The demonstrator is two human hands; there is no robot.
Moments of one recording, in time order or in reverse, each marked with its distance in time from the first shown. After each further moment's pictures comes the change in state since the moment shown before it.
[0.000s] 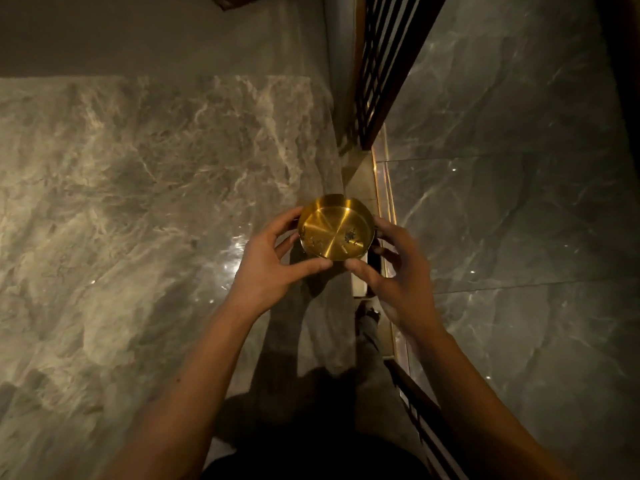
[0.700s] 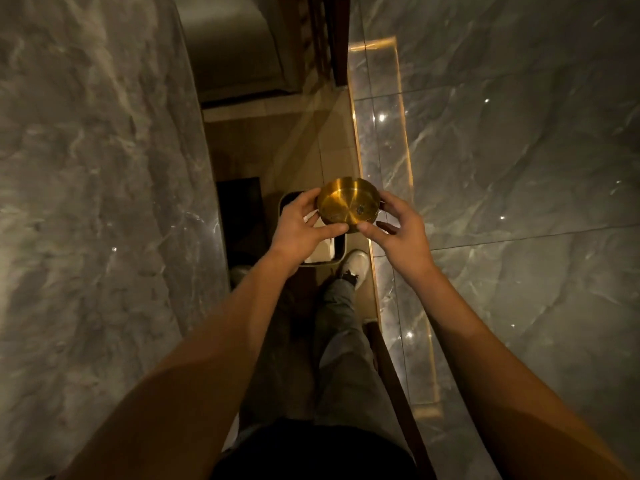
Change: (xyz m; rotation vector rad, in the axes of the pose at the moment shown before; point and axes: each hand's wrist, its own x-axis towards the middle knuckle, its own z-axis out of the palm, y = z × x) left_hand 0.107 -0.094 0.245 -0.012 -0.027 -0.349; right_hand 0.061 0.222 -0.160 0.120 -0.085 0.313
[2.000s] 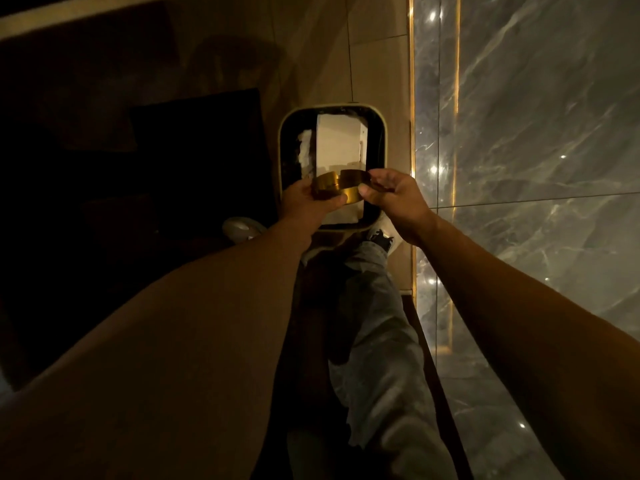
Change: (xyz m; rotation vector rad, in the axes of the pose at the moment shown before) left_hand 0.142 -0.205 0.023 -0.037 0.254 -0.436; right_hand 0.139 0.245 0.093 0.149 -0.247 0.374
